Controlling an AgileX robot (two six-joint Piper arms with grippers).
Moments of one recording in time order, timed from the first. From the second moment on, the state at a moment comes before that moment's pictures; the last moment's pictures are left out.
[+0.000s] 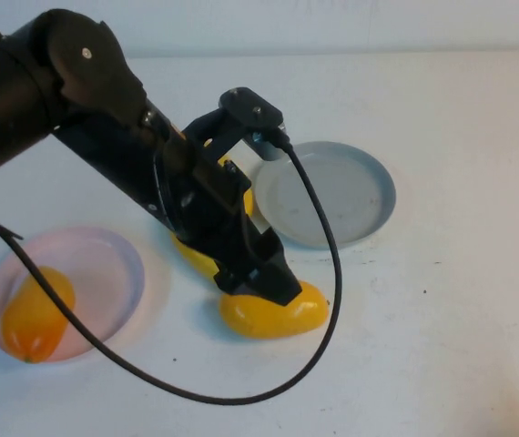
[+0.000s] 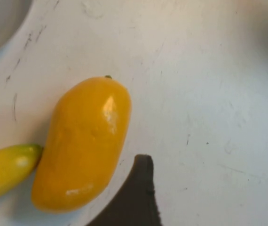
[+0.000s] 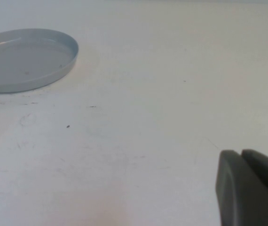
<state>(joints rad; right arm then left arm) 0.02 -0.01 0.02 0.20 0.35 -0.18 -0.49 1.64 -1.40 -0.57 1.18 0.79</state>
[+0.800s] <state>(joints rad) 0.02 -0.01 0.02 0.20 0.35 -0.18 -0.71 1.73 -1.41 -0.16 0.96 0.89</state>
